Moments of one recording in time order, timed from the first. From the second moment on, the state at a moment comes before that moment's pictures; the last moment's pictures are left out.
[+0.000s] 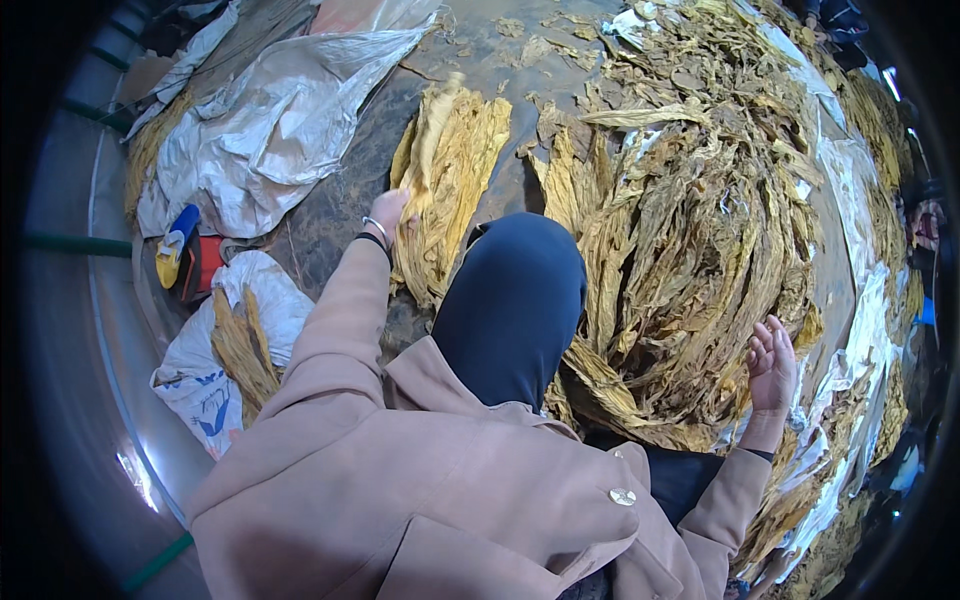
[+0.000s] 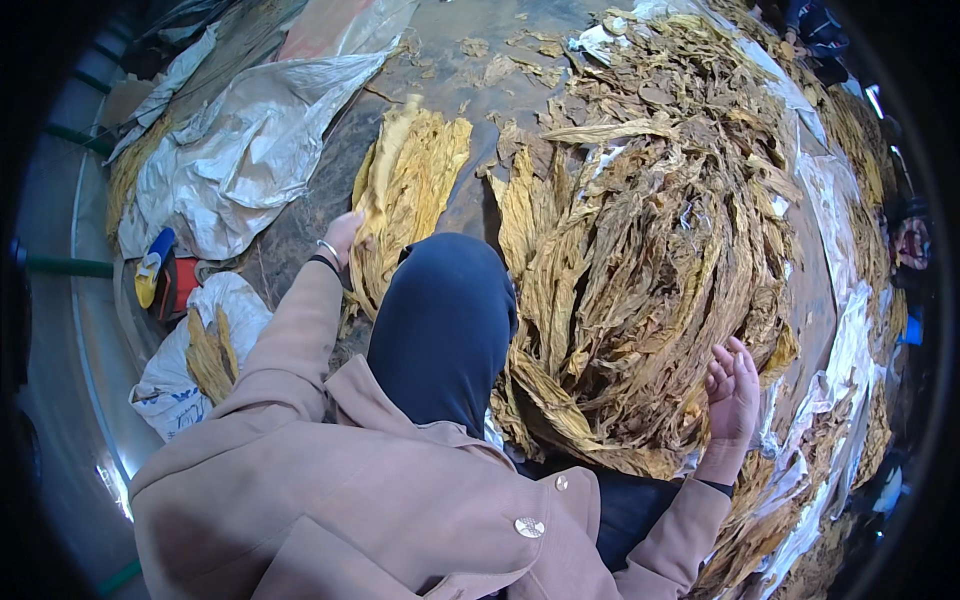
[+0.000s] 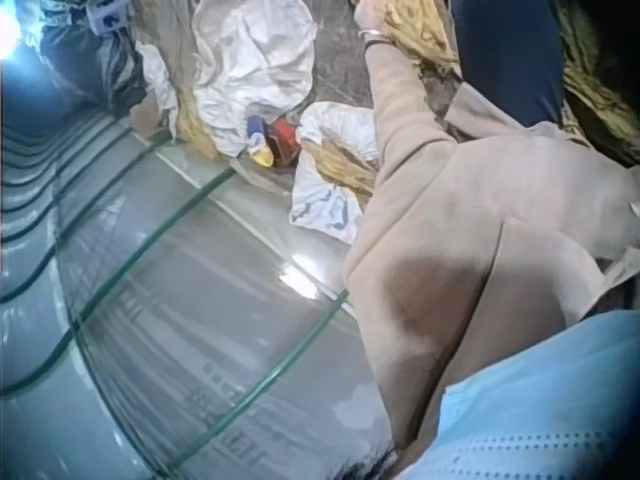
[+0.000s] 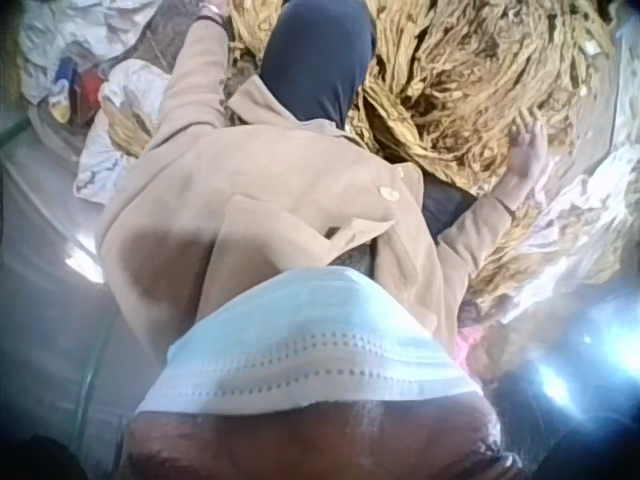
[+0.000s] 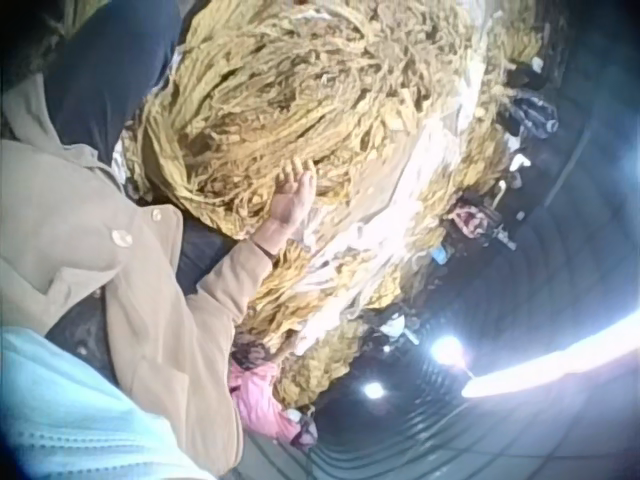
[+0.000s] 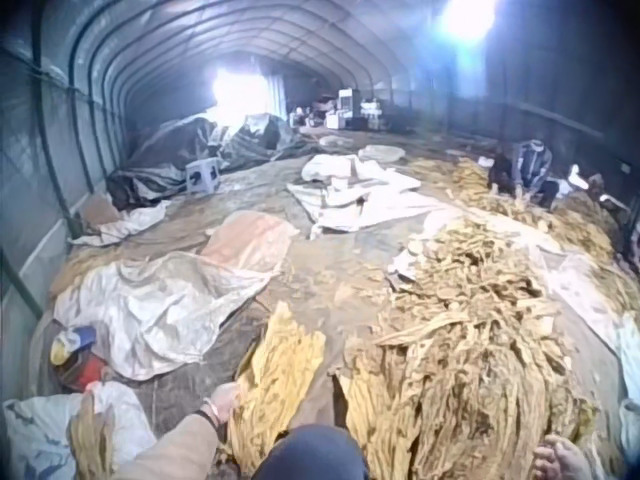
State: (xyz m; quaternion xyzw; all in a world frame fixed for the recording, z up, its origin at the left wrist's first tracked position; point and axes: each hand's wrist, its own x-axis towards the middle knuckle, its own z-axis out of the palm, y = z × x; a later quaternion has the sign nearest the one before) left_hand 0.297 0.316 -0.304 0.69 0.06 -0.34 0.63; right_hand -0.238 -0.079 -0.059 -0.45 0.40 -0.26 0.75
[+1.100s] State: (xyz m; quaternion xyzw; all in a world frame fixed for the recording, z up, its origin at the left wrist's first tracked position) left_hand 0.273 0.309 -0.333 0.75 0.17 -0.26 0.58; right_hand -0.235 -0.073 -0.074 -0.45 0.44 -0.21 0.75
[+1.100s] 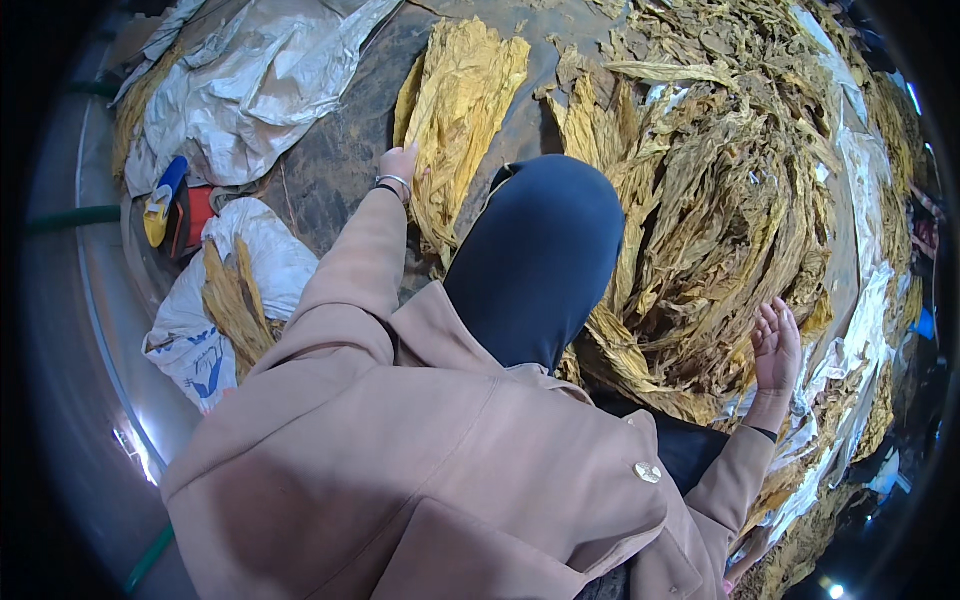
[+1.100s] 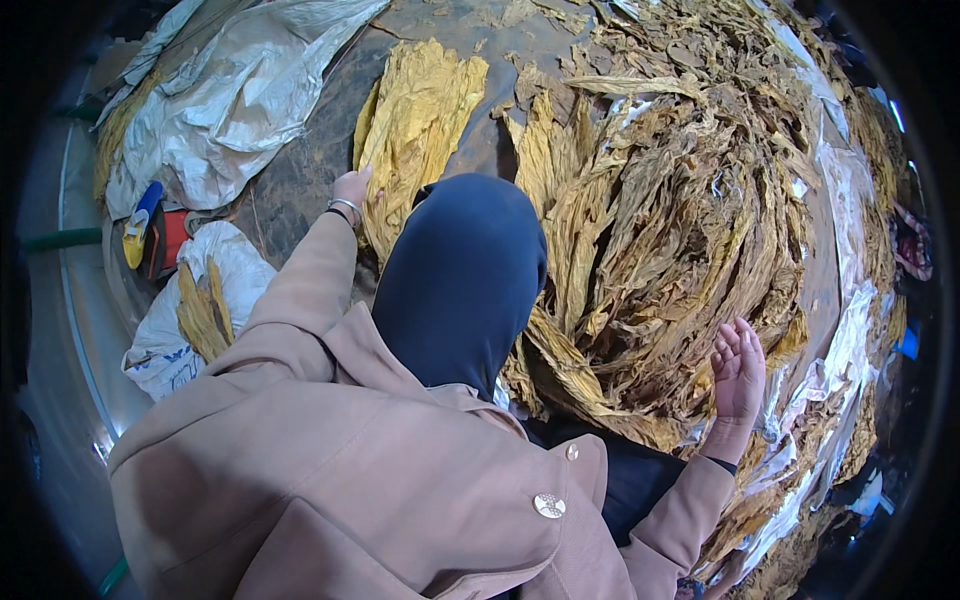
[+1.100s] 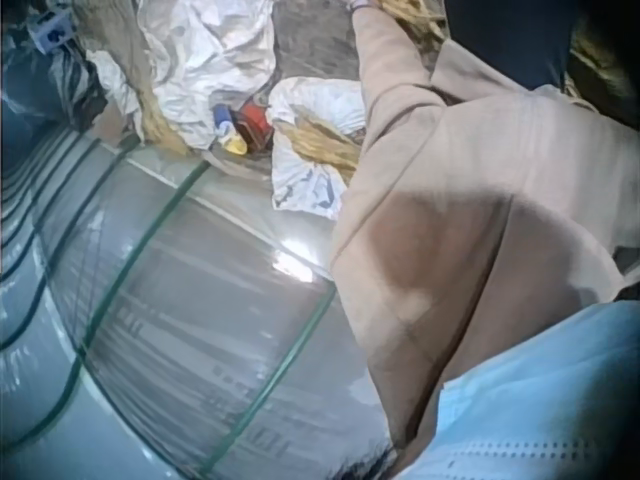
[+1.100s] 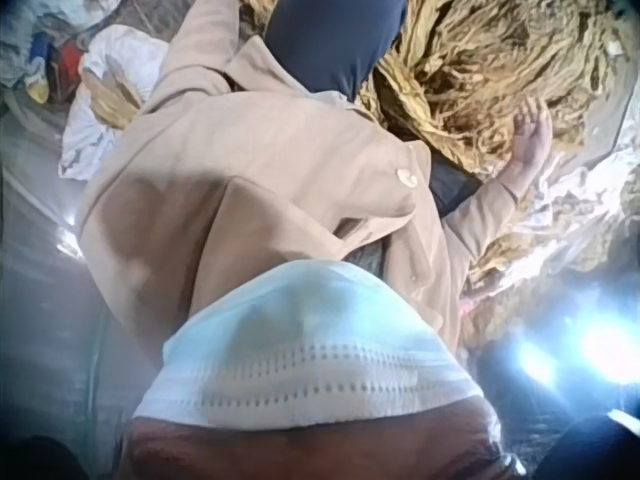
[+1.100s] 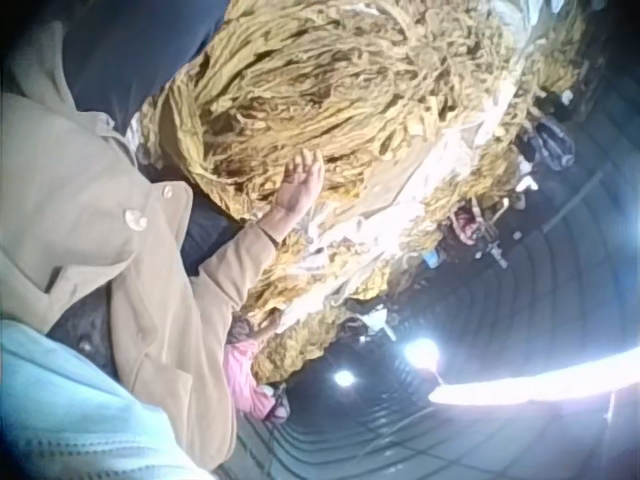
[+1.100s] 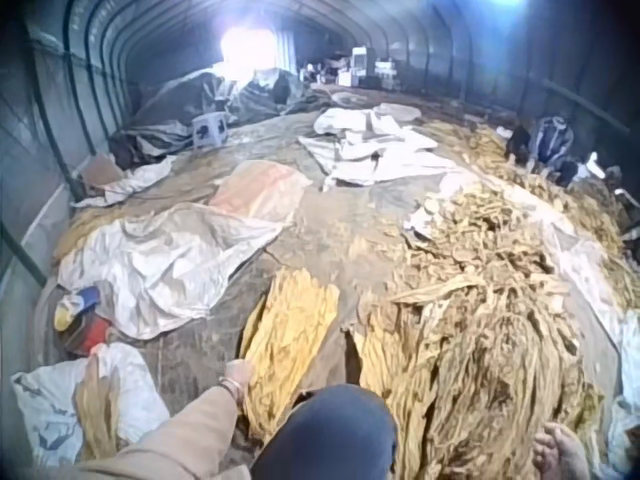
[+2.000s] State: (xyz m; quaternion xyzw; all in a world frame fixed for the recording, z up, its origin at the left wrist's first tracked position) left_hand 0.183 0.359 -0.371 0.95 -0.04 -0.31 0.03; right_hand -0.241 -0.058 -0.079 -0.47 0.48 -0.19 0.72
